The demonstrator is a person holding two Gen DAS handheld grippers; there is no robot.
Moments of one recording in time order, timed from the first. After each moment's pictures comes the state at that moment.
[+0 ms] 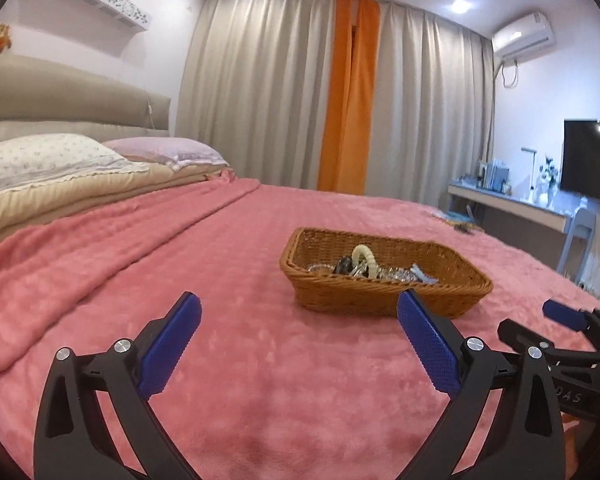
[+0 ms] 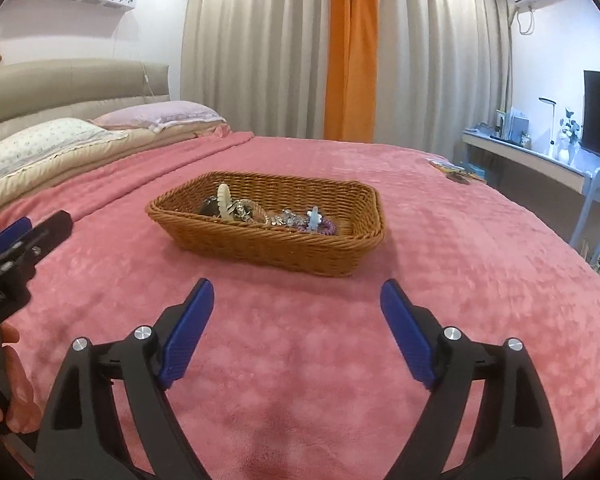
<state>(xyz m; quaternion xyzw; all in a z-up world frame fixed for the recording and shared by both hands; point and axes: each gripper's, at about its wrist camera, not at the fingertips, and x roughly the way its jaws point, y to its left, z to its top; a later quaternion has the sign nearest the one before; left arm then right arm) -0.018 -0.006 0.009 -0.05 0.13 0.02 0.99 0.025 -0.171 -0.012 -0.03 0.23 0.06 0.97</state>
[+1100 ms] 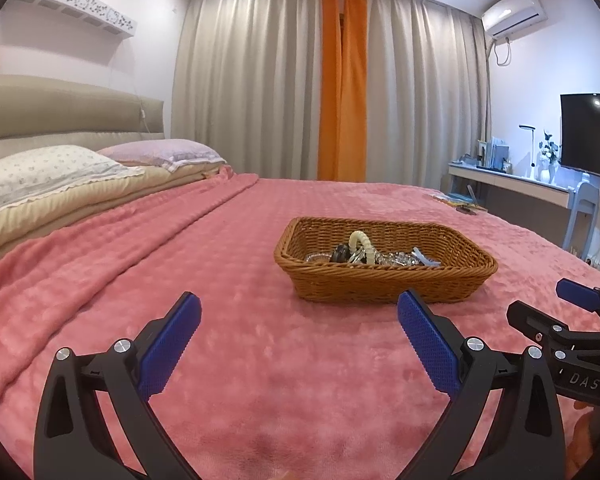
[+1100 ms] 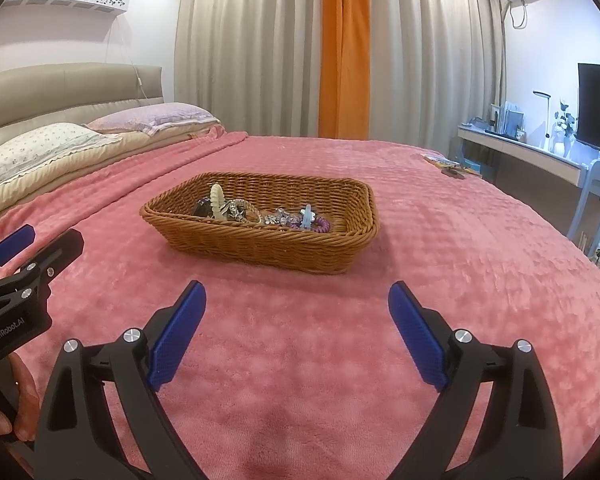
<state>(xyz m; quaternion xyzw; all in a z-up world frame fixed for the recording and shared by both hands) -0.012 -0.019 0.005 -0.02 0.14 0.02 0.99 0.025 -0.178 -0.012 -0.02 0.23 0.06 0.97</state>
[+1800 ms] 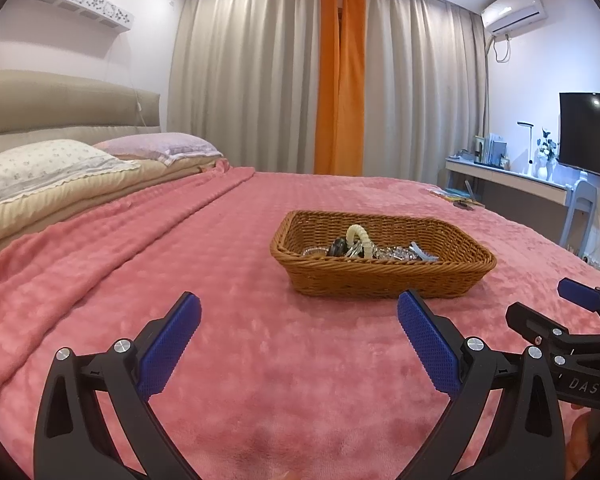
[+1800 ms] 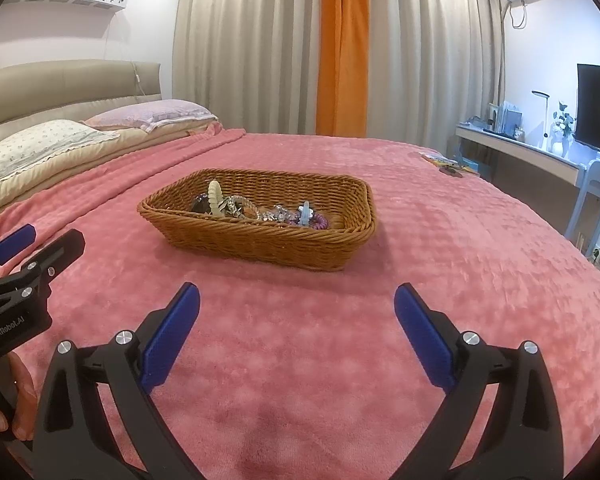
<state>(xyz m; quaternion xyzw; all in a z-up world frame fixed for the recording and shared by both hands) -0.011 -0.020 0.002 -0.02 0.15 0.01 0.99 0.025 -0.178 -0.014 -0.02 0.24 0.05 0.97</state>
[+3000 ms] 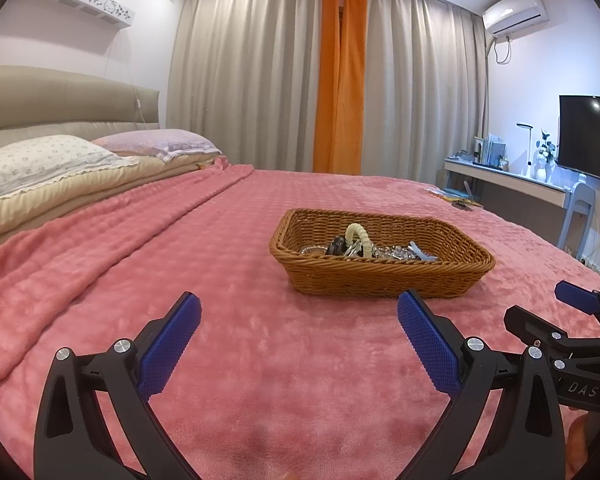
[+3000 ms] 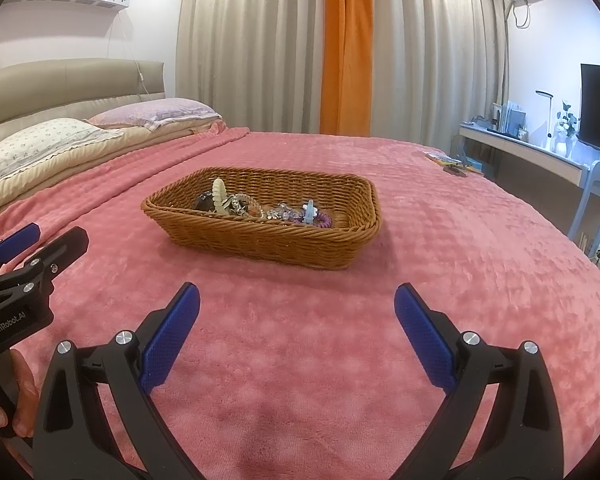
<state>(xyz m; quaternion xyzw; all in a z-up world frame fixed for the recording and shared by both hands) -0.010 -0.019 0.003 -0.02 0.16 0.01 0.99 0.025 -0.175 -0.014 -0.02 0.24 0.06 0.97</state>
